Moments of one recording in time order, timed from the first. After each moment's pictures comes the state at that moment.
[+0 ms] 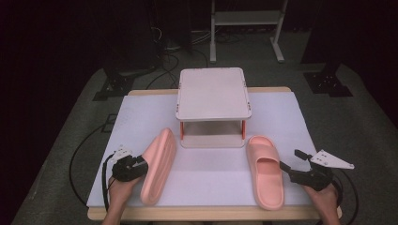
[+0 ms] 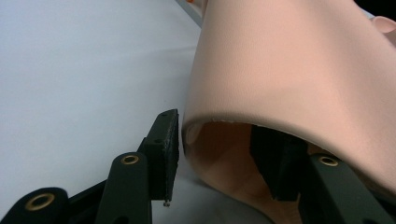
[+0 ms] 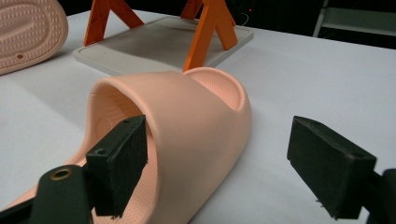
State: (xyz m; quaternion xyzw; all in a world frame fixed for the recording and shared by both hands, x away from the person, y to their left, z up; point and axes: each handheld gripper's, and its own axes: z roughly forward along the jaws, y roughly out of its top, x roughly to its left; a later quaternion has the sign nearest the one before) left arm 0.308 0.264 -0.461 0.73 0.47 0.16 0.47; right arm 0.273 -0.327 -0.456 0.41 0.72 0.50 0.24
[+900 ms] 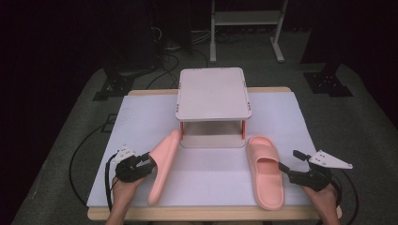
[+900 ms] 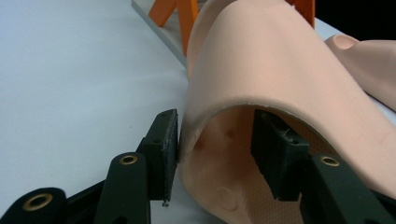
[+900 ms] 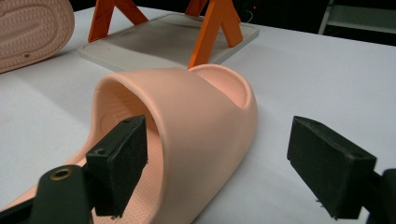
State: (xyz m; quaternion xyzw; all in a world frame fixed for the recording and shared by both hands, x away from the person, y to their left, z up) left arm 0.301 0.249 -0.449 0.73 0.44 0.16 0.50; right arm 0.273 -0.325 -0.457 0.41 0.73 0.50 0.23
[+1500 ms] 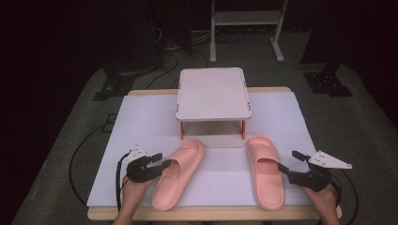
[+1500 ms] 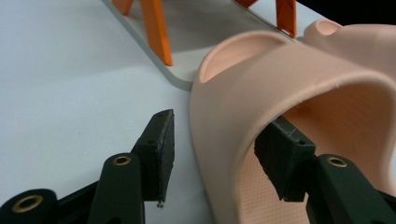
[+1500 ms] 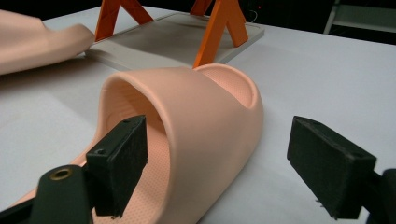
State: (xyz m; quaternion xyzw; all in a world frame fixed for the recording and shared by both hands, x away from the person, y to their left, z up) left arm 0.306 0.219 -0.455 0.75 0.41 0.14 0.49; right arm 0.273 -0.324 -0.457 0.40 0.73 0.50 0.23
